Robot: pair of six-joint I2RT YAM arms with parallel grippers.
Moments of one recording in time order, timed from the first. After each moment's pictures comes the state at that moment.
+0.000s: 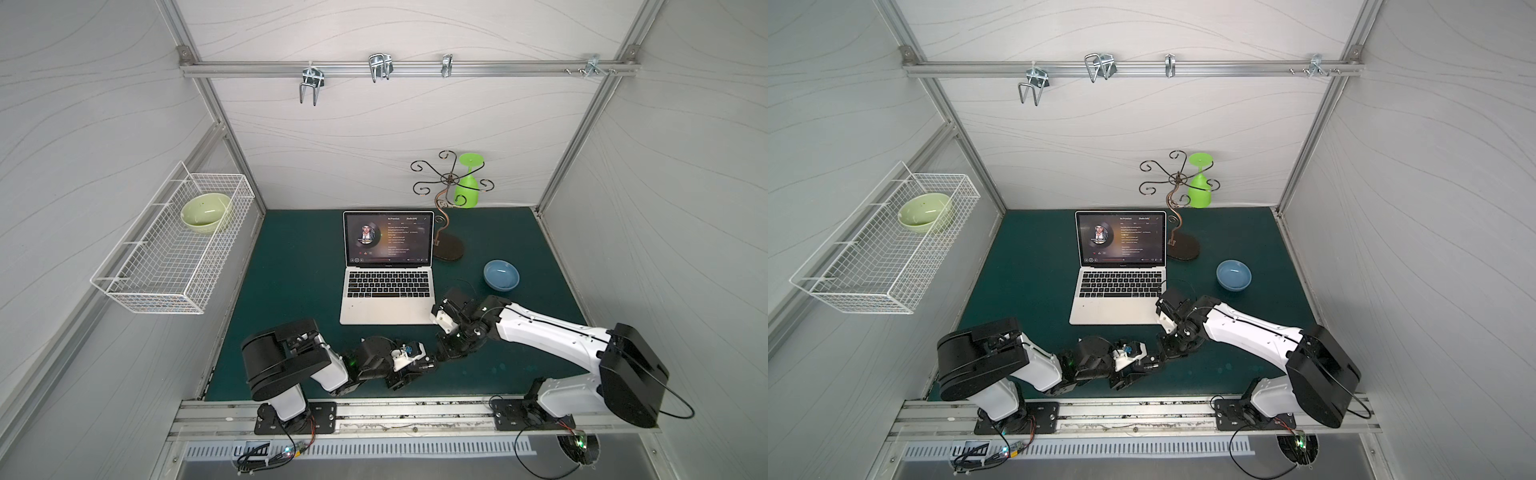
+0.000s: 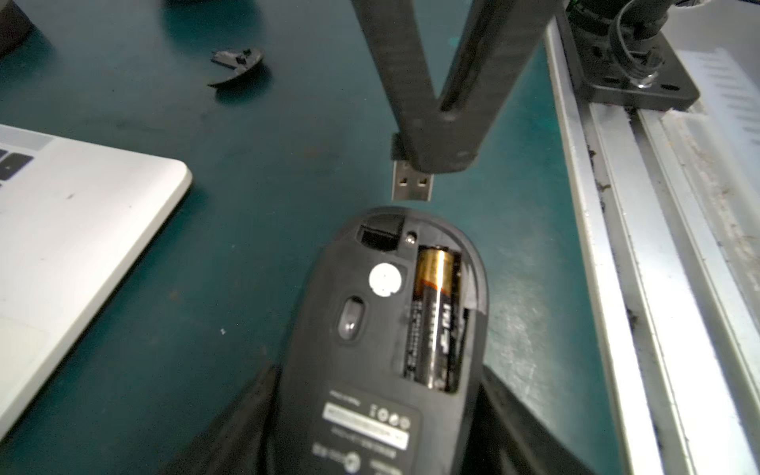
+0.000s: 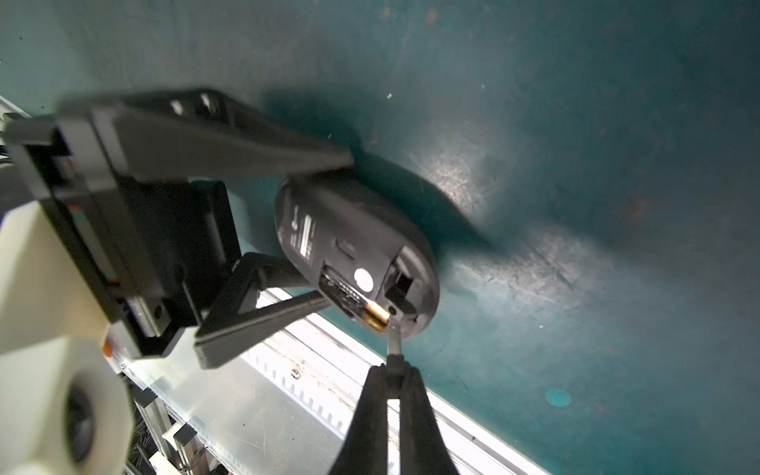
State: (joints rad) left arm -1.05 1.66 0.22 0.87 0.22 0.16; right arm 0.90 1.36 0.82 -0.79 -0.40 0.52
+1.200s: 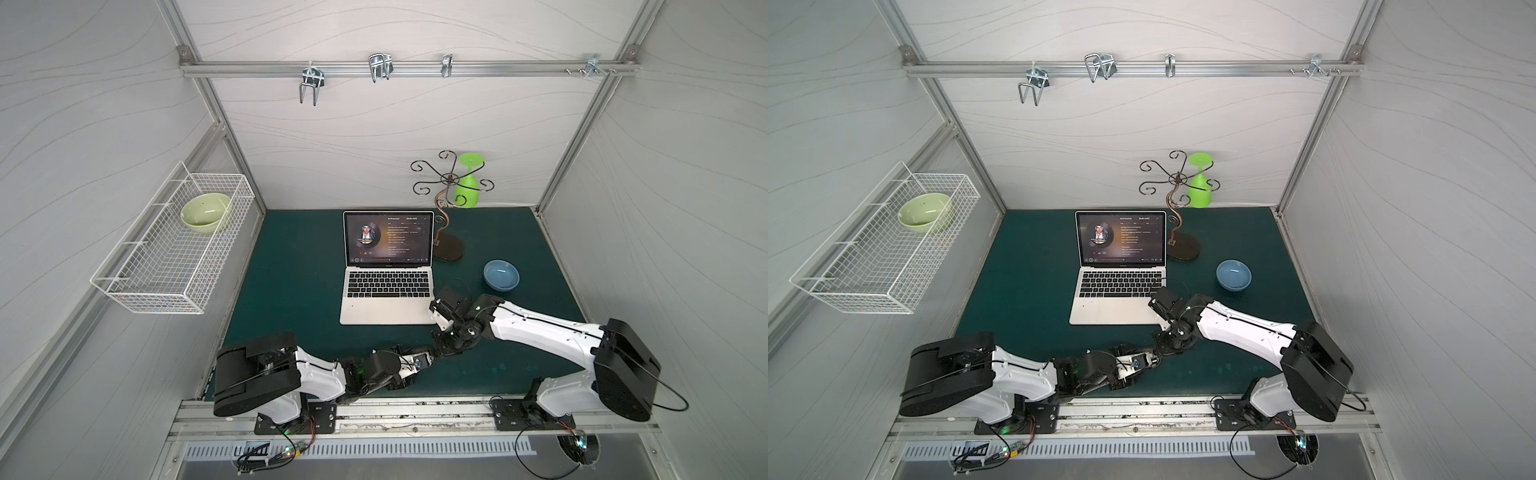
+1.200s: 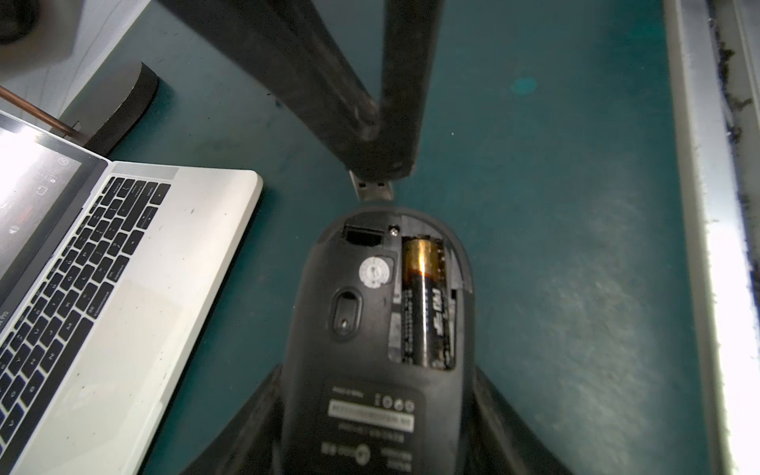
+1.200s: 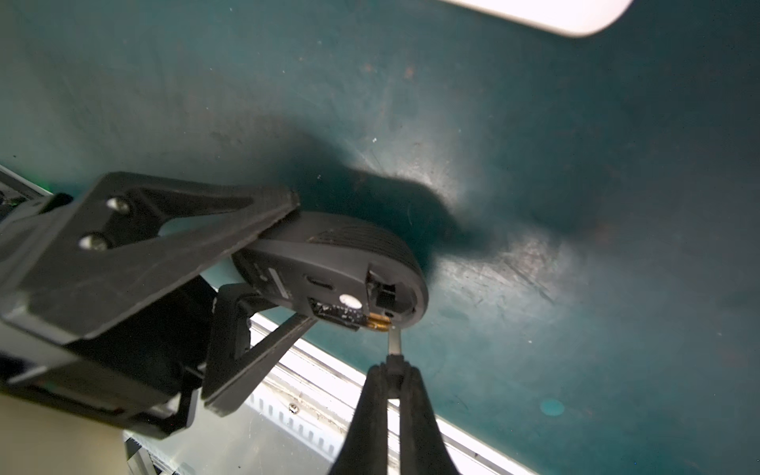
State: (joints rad) left arm -1.23 1.48 0.27 0.58 -0.21 0.29; right arm 0.95 1.41 0.87 -0.78 -0.30 0.60
